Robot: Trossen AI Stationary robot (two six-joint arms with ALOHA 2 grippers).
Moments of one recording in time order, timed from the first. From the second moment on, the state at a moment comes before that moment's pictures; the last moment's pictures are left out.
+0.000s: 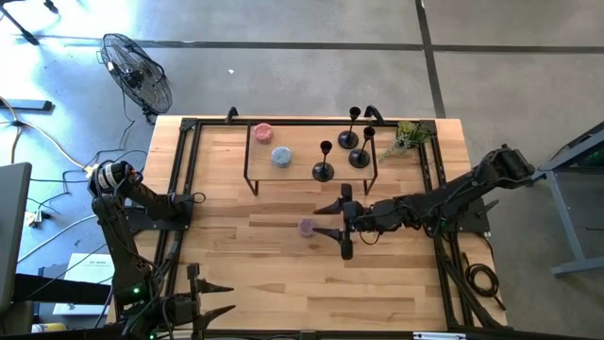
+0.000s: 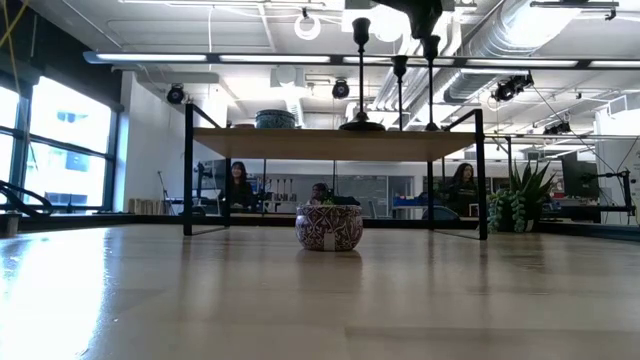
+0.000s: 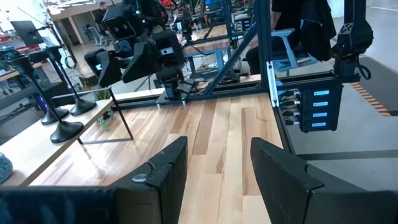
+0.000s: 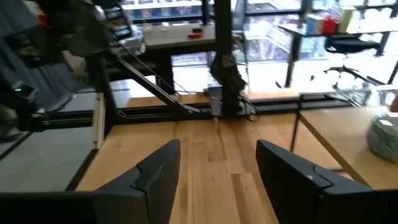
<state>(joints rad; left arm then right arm) -1.24 1.56 1.19 -0.26 -1.37 -0.51 0.35 1.39 0.81 0.46 0.35 0.12</state>
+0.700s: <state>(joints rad) -1.24 1.56 1.19 -0.27 -1.37 -0.51 0.32 1.39 0.81 0.49 0.33 0.20</state>
